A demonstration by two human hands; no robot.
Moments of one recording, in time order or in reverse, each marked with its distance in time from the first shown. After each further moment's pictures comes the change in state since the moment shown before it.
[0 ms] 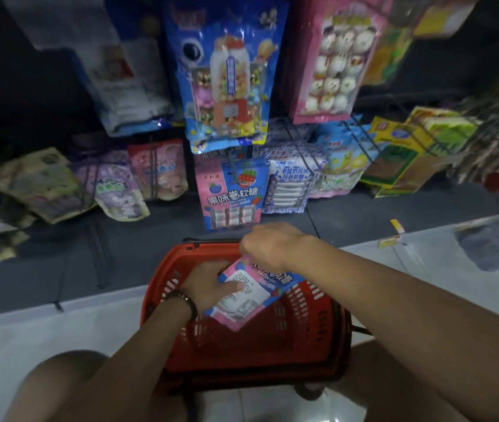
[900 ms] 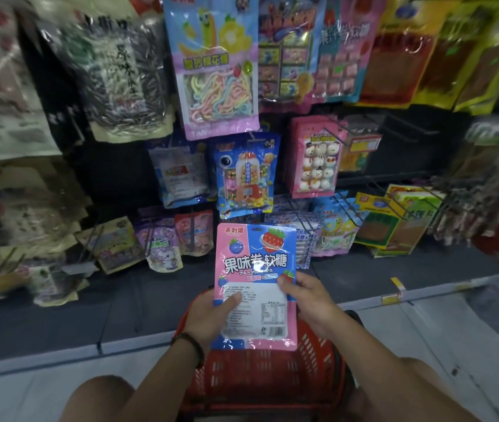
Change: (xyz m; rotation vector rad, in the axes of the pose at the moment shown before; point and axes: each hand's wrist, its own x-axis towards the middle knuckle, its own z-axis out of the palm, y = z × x) left_hand -0.130 0.083 -0.032 -0.763 0.354 -0.086; right_hand -0.124 -0.039 0.028 1.893 0.646 0.206
